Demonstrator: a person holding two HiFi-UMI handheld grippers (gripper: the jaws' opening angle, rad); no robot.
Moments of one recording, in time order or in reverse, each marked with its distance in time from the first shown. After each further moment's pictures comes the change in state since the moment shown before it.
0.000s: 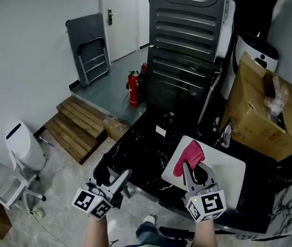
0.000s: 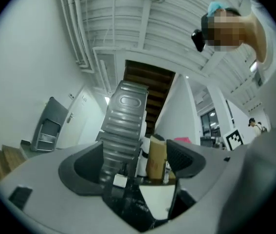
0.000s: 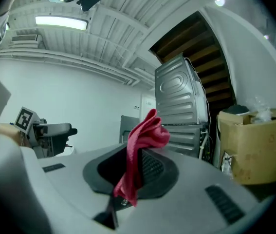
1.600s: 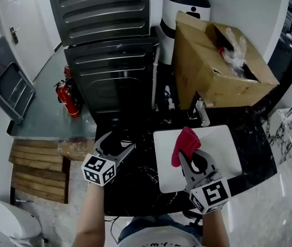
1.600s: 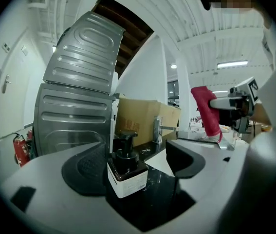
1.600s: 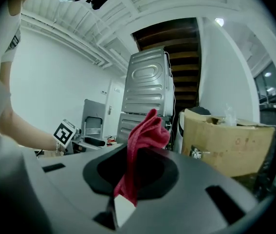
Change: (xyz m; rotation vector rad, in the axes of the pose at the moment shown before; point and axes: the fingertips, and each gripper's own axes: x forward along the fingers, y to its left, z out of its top) left arm 0.267 0.063 -0.184 0.122 0.517 -0.613; right arm 0.065 -0.072 -0.023 -0.027 0.171 -0.459
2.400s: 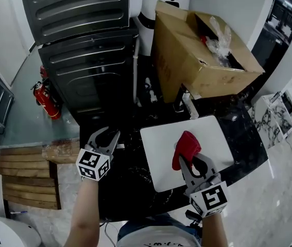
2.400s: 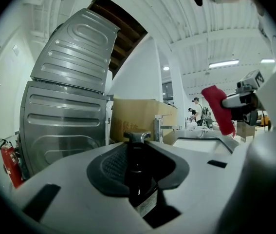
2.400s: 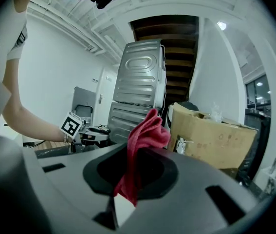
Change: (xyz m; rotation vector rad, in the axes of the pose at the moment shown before) left arm 0.051 0.012 -0.002 0.056 -0.036 -0.082; right arm -0.019 -0.013 -0.027 -0.028 0.130 -0.140
